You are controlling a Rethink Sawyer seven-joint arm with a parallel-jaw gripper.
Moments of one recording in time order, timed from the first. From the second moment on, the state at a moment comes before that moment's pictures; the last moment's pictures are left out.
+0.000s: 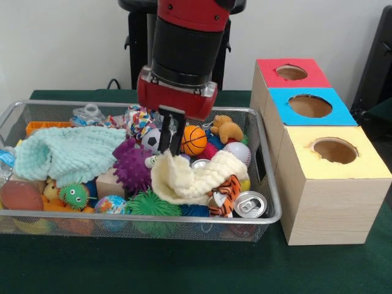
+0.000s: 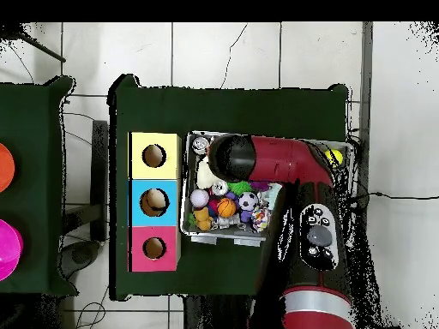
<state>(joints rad) -0.22 -0.55 -0.04 1.35 -0.20 0.64 1.83</state>
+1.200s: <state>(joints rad) -0.22 -0.53 0.01 1.60 -0.29 0.38 1.83</state>
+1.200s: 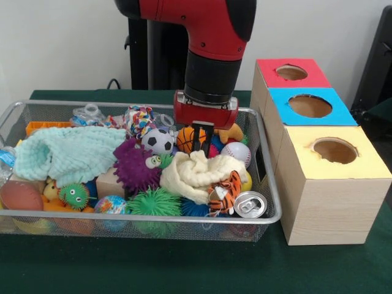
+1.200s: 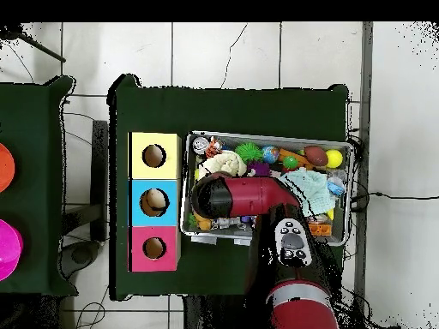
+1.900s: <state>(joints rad) -0.22 -0.53 0.01 1.63 -0.29 0.38 1.83</state>
